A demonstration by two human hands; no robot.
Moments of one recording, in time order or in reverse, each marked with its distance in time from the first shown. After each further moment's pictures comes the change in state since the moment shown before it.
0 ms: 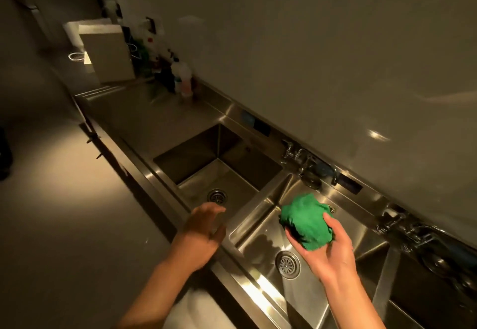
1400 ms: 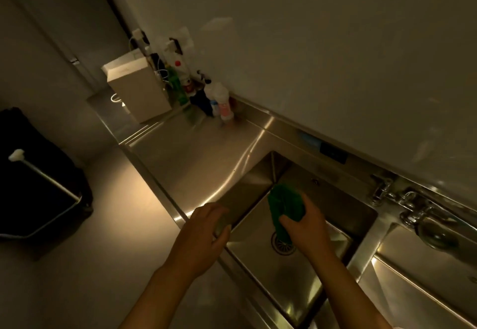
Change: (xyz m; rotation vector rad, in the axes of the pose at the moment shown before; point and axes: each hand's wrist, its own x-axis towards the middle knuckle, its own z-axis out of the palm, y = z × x) left_hand 0.249 -0.128 -0.134 0.248 -0.042 -0.044; right_hand 0.306 0.108 0.207 -1.122 -0.145 -0.410
